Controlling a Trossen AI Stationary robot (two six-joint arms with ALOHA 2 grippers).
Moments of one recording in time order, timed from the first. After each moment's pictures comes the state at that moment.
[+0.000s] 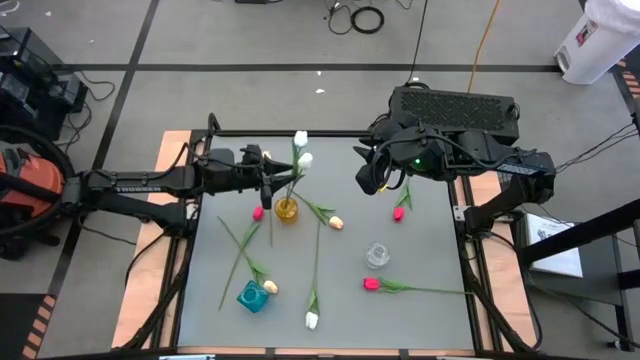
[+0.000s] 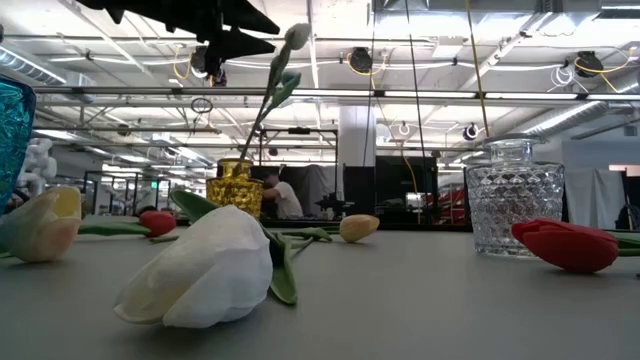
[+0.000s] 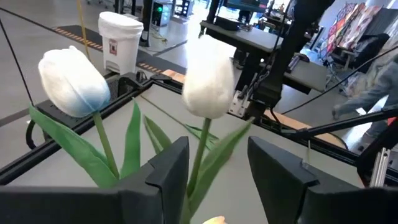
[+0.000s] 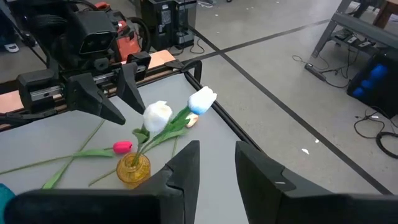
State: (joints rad) left arm 0.17 1.03 0.75 0.12 -0.05 -0.28; right arm 0.05 1.50 1.91 -1.00 0.58 0.33
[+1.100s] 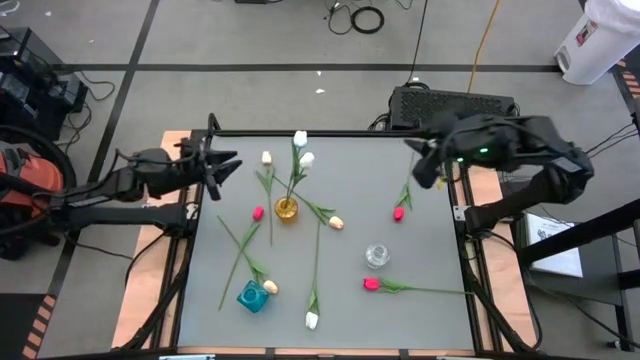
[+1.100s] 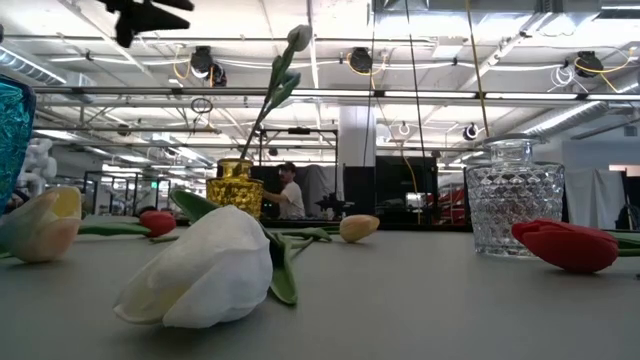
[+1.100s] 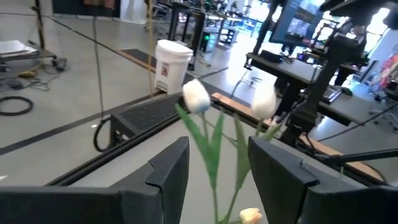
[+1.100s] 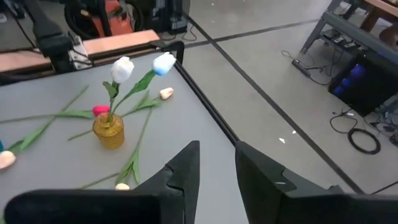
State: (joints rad) left arm 0.17 0.50 0.75 -0.38 -0.29 -0.31; right arm 0.05 1.26 1.91 -1.30 0.58 0.28
